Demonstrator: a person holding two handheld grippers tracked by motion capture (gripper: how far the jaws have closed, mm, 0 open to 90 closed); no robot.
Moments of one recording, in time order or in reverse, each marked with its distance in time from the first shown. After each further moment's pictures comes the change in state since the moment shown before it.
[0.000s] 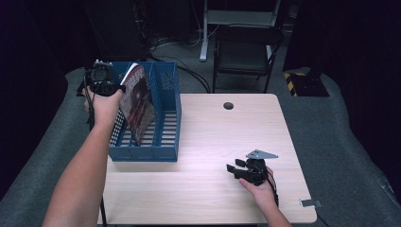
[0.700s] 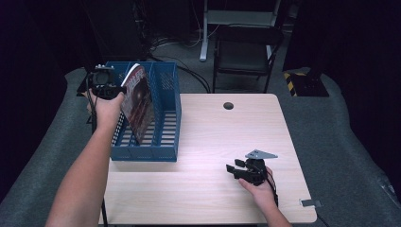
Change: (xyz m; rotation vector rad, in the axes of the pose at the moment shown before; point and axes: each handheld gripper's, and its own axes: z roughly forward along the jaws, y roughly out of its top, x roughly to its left) left arm 0.002 -0.010 0.009 -0.047 0.009 0.024; right arm 0.000 0.000 0.001 0.005 0.002 0.001
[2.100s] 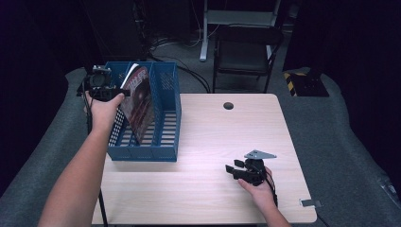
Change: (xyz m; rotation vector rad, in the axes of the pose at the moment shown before) left arm 0.011 -0.005 -0.003 0.054 -0.043 -0.032; right arm 0.001 0.000 0.002 0.008 0.001 -0.003
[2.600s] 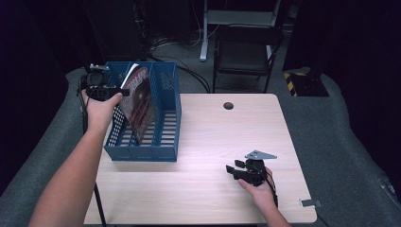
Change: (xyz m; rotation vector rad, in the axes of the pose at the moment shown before) left arm -0.003 0.003 -0.015 0.004 -0.033 0.032; right arm -0.001 -0.002 0.000 -0.001 -0.009 0.002
